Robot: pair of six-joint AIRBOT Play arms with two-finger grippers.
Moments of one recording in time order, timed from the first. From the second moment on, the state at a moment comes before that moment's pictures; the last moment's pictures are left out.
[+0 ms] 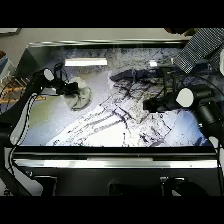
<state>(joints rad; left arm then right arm) -0.10 -1.92 1.79 1.23 -1.12 -1.63 0.27 -1.12 1.19 -1.45 1.19 1.73</state>
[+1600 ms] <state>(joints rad) -0.31 -1.65 1.85 1.09 -1.43 -1.67 -0.25 -1.18 1.31 -1.28 1.46 1.77</state>
